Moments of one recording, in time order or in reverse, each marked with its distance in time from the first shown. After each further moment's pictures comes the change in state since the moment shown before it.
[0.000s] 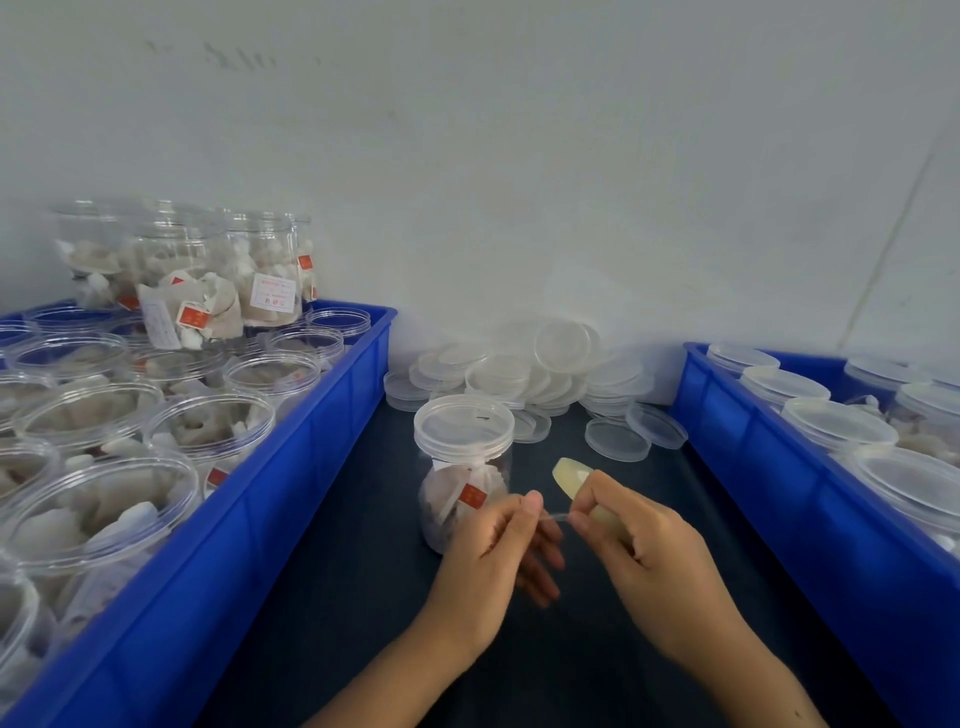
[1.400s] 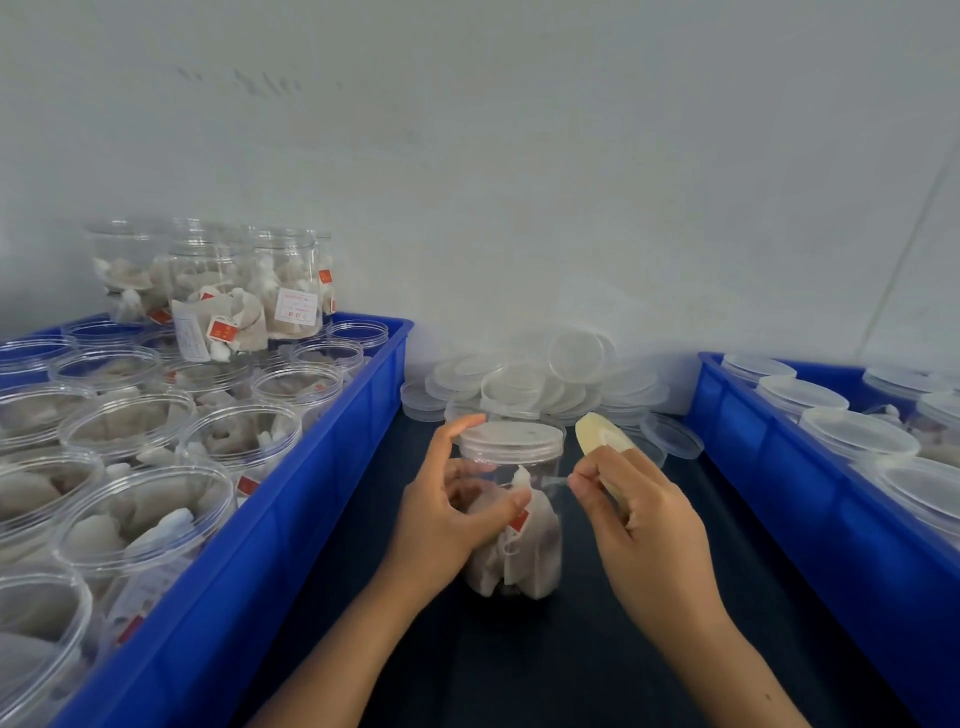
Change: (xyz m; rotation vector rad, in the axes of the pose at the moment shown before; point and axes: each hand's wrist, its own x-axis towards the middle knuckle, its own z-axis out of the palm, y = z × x) left_hand 0.022 -0.006 -0.055 0.229 0.219 0.223; right_hand 0.020 -0.026 0.013 0.028 0.288 0.043
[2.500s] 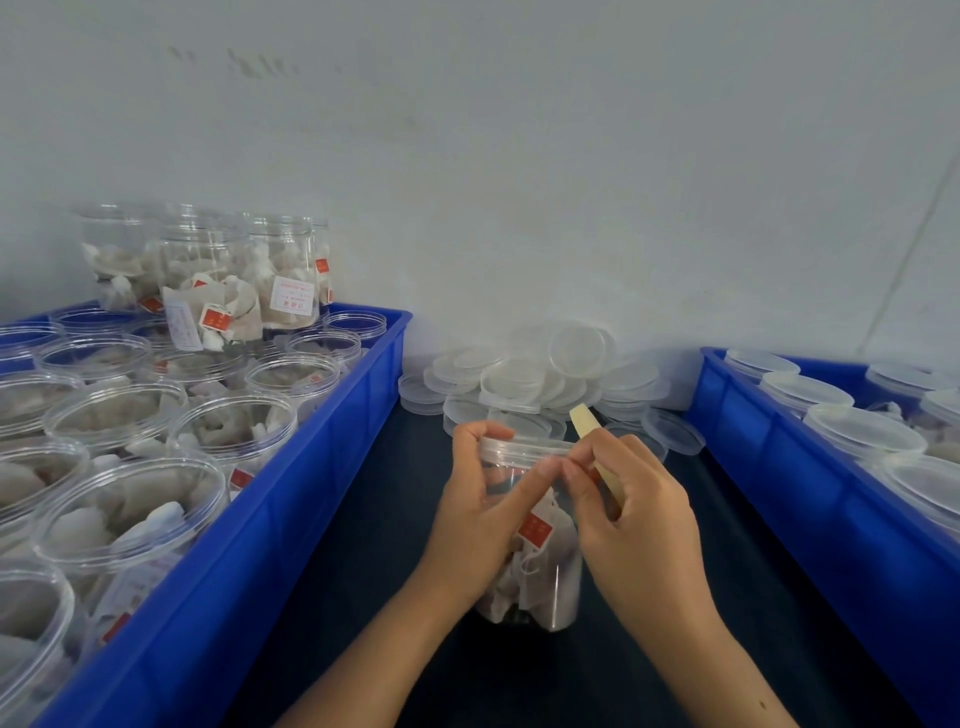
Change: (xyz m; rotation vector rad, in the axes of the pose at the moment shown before) left_hand -0.004 0.022 0.025 -0.186 -0.061 -0.081; right_hand 0.002 -0.021 0.004 0.102 0.011 0.090
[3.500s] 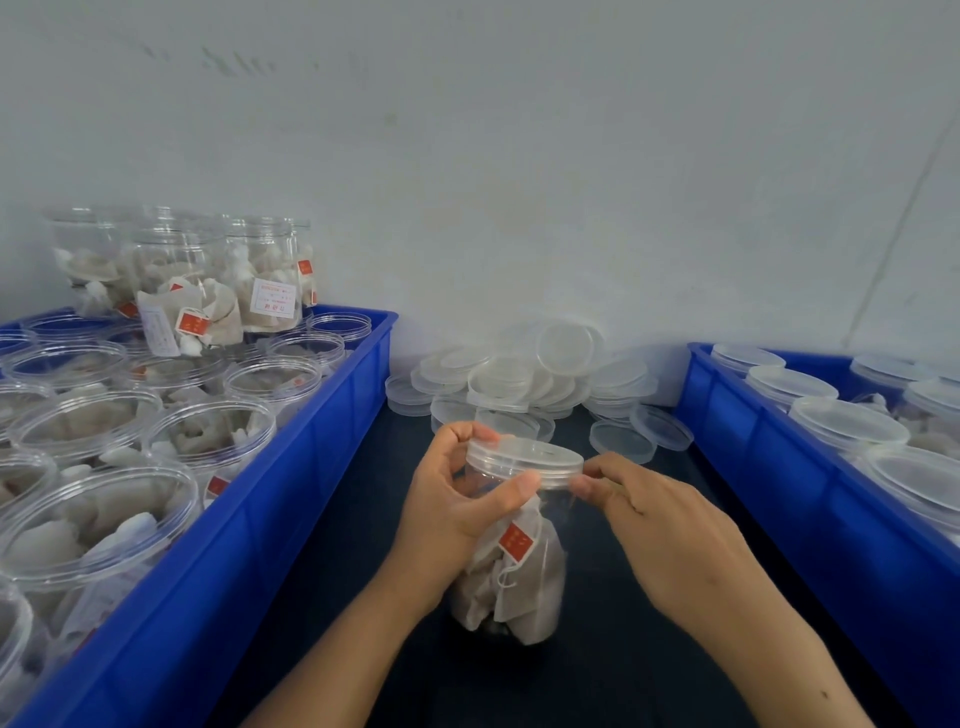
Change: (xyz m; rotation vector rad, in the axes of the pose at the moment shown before) left_hand 0.005 0.002 -0.008 -0.116 0.014 -0.023; right_hand 0.013 0.013 -0.038 -0.383 -0.453 0.147
